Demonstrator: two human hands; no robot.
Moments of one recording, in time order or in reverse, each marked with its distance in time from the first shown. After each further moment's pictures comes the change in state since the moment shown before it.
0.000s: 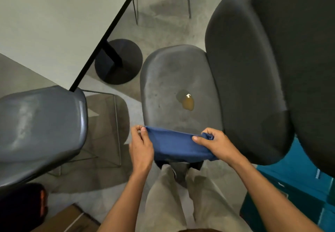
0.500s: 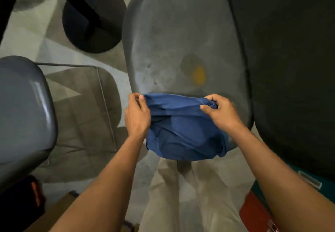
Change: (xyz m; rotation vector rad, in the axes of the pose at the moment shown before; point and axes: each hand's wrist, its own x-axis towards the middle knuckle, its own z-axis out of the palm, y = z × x) left_hand 0.156 -0.109 0.120 0.218 -0.104 0.000; right_hand 0.174 0.080 0.054 -0.069 0.217 0.001
